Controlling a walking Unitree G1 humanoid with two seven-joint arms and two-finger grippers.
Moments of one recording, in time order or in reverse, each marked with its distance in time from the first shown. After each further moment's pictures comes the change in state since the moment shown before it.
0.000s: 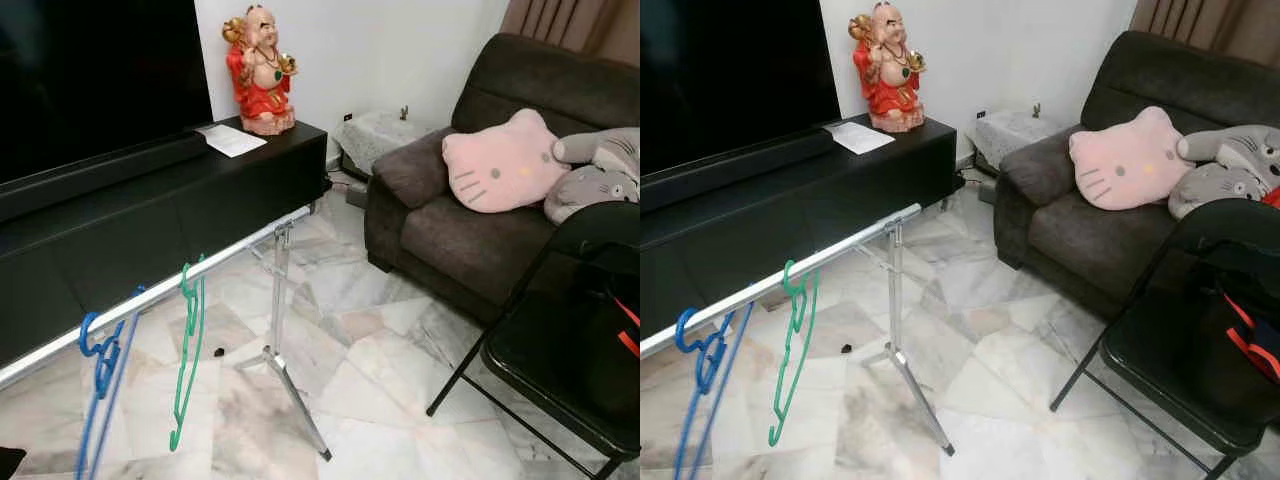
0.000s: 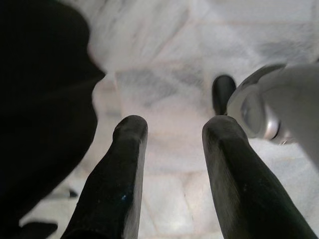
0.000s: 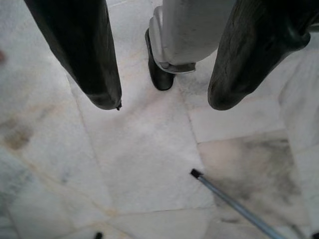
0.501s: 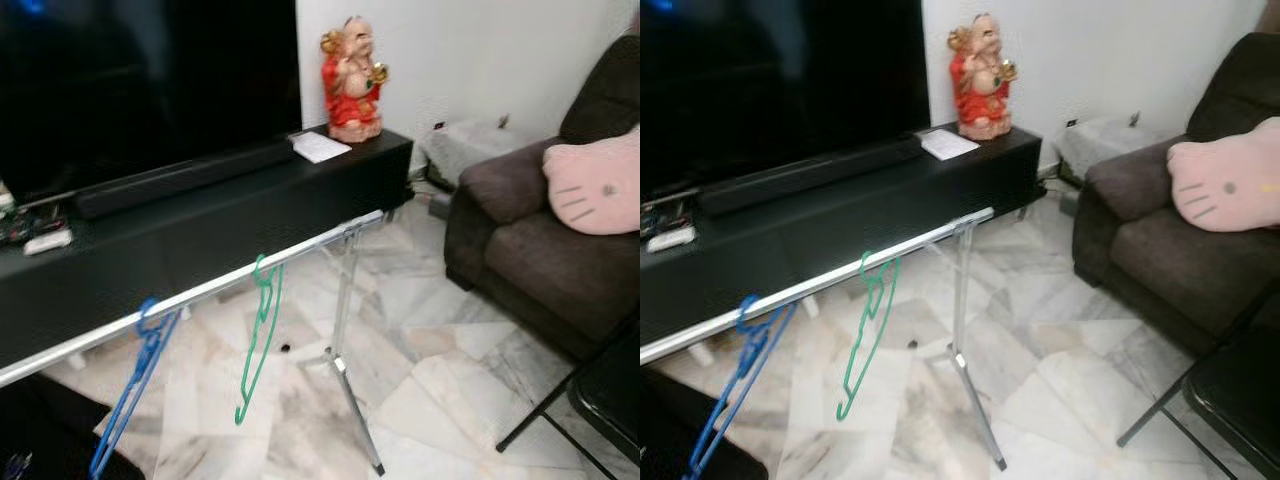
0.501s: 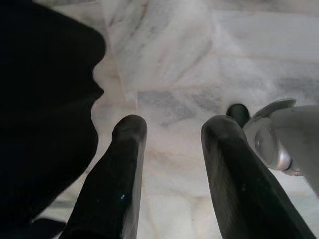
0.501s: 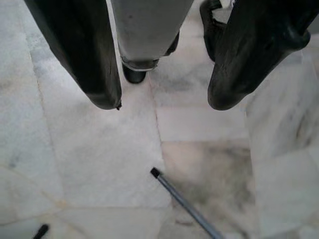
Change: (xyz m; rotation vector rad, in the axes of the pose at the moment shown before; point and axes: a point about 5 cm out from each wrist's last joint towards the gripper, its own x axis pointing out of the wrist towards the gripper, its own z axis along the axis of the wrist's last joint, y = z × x) left arm 0.007 -0.008 0.049 0.061 -0.105 -0.002; right arm 0.000 0.017 -0.002 0.026 -0.011 0.021
